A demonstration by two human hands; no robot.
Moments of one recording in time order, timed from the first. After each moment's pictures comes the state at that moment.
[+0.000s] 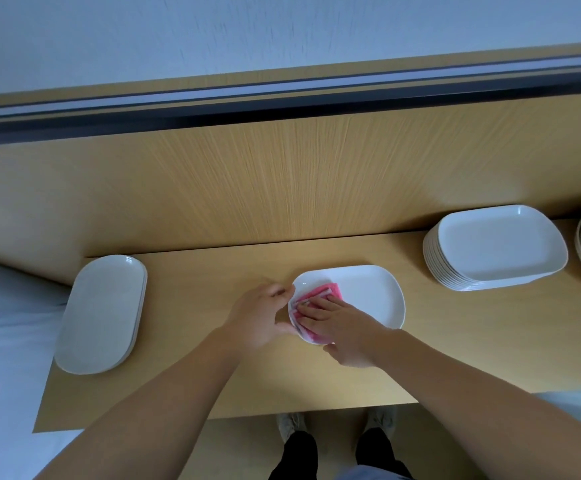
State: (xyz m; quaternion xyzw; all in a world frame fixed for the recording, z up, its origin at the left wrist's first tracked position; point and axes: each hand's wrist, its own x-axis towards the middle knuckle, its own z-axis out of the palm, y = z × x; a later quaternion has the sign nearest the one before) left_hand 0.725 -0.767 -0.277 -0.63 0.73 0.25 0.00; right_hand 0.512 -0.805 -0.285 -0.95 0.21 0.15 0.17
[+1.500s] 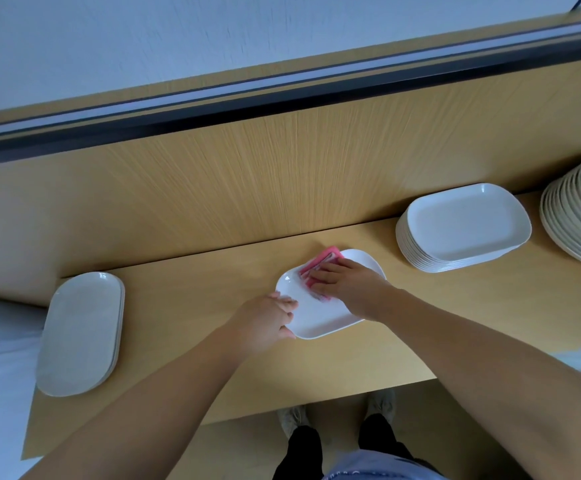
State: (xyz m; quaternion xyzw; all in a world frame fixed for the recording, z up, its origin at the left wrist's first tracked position) left_hand 0.685 -0.785 -0.261 -0.46 0.83 0.24 0.21; right_hand 0.468 -0.857 -0.274 -0.95 0.26 0.17 0.08
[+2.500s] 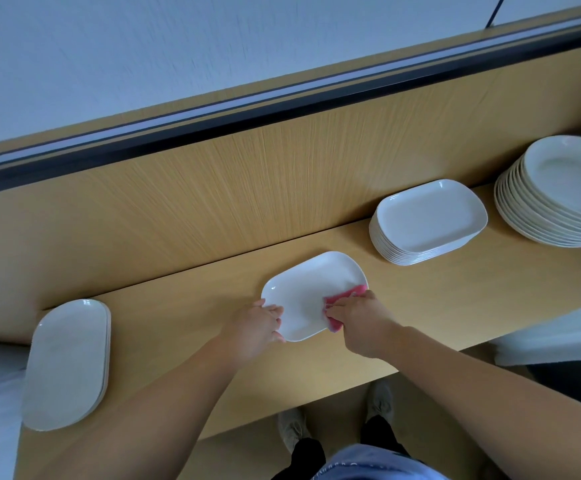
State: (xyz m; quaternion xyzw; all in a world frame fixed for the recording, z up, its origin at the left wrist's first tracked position) left_hand 0.680 -0.784 -0.268 -0.45 0.84 0.18 0.25; right_hand 0.446 -0.787 -0.255 -0.86 0.45 0.14 0.19
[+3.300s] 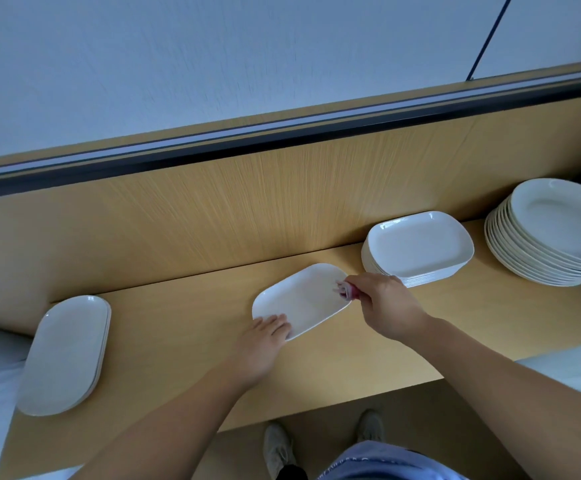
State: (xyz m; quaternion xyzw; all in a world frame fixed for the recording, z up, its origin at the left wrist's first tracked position) left_hand 0.650 -0.747 -0.273 -0.53 0.84 0.13 0.03; right_hand 0.388 -0.819 -0.207 -0.83 0.49 -0.19 0.21
